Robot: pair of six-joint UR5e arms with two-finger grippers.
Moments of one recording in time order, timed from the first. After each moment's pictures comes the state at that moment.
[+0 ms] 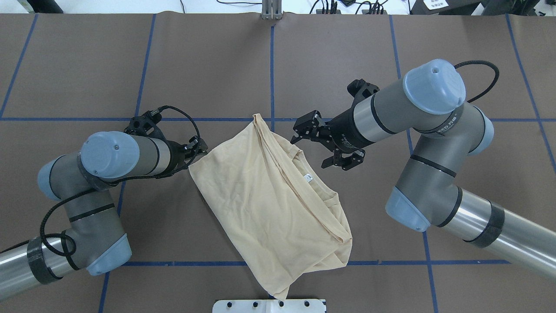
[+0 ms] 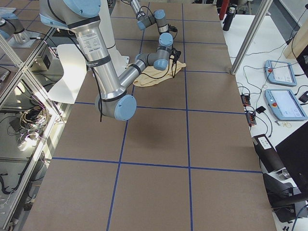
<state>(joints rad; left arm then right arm) -0.52 -1.93 -1.69 -2.13 -1.68 -1.82 0.66 -1.10 1.76 -0.98 2.18 1.84</state>
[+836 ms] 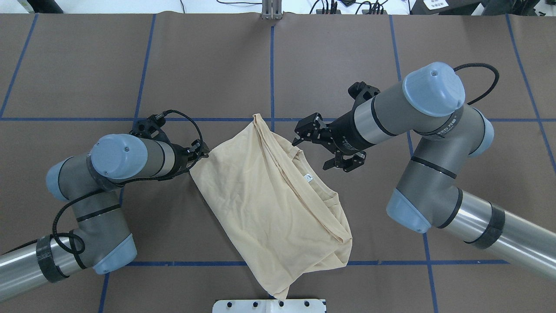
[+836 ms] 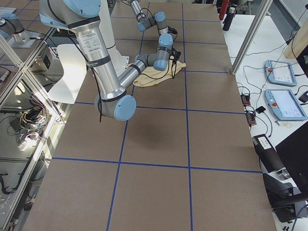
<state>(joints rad) -0.52 -1.95 -1.65 -2.13 -1.68 -1.82 0.66 -1.11 1.76 -0.98 2.18 1.84</state>
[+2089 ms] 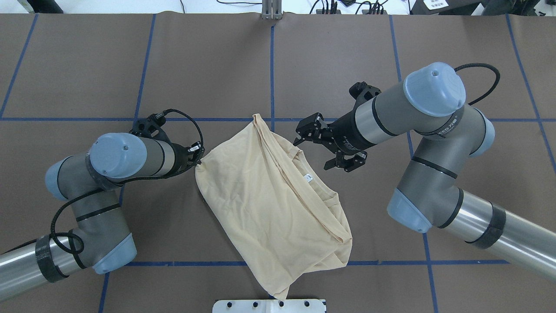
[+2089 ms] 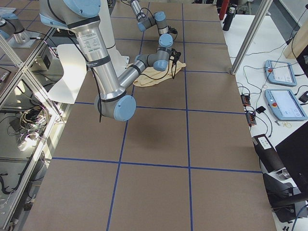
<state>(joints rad) -0.52 -1.95 -1.66 -2.13 -1.69 -1.82 0.66 -1.11 1.76 -0.98 2.18 1.84</state>
